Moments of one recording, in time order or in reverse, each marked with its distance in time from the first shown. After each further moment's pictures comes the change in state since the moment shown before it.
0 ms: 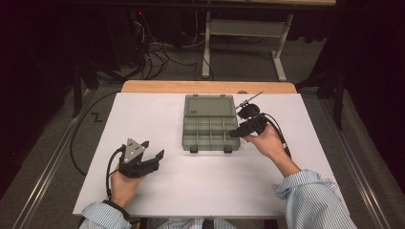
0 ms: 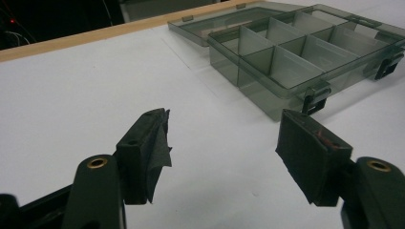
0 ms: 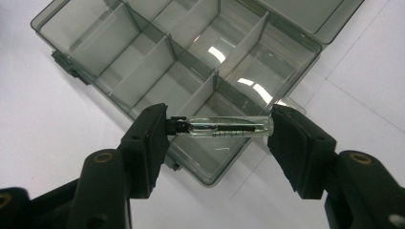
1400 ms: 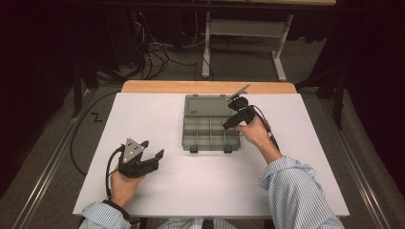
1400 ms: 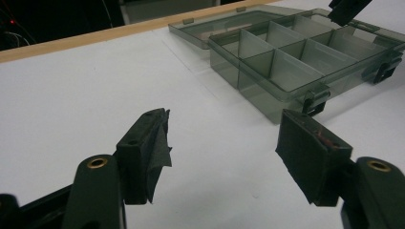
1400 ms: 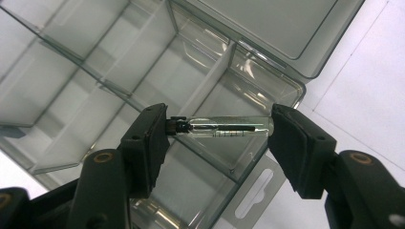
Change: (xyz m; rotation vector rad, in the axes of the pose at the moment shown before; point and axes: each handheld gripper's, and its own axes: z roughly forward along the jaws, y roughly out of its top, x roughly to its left) left arm 0.001 0.000 -0.001 -0.011 -0.003 -0.007; right arm -0.020 0.036 0.048 0.085 -0.056 0.062
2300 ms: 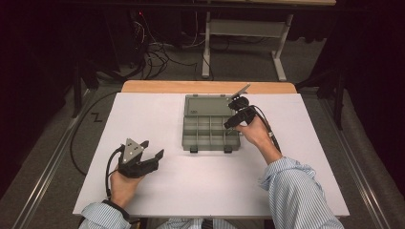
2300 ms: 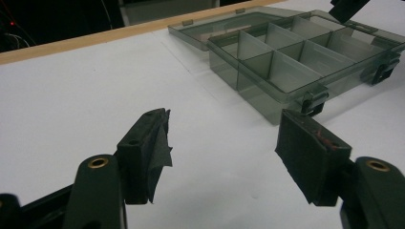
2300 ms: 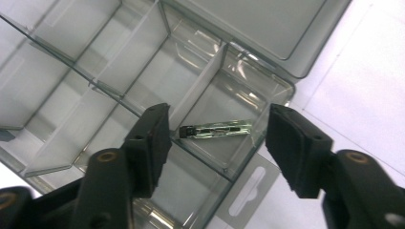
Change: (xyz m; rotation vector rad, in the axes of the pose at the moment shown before) left arm 0.000 0.000 -0.001 -0.003 -0.001 0.001; right arm 0.002 -0.002 -0.005 -0.019 -0.036 0.009
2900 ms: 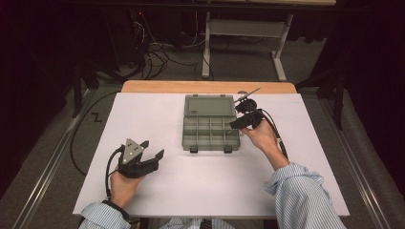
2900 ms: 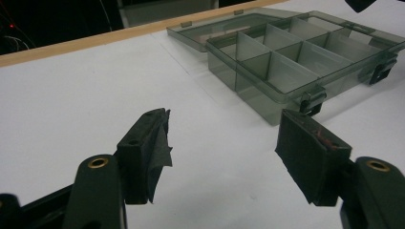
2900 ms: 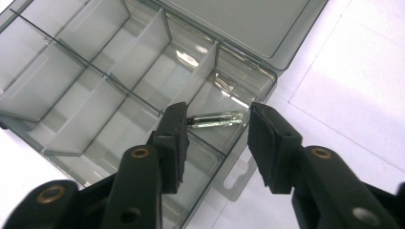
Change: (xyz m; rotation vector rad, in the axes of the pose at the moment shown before) left arm -0.002 0.000 0.000 -0.004 -0.001 0.009; right arm -0.001 -0.023 -0.019 -0.108 -0.004 0.013
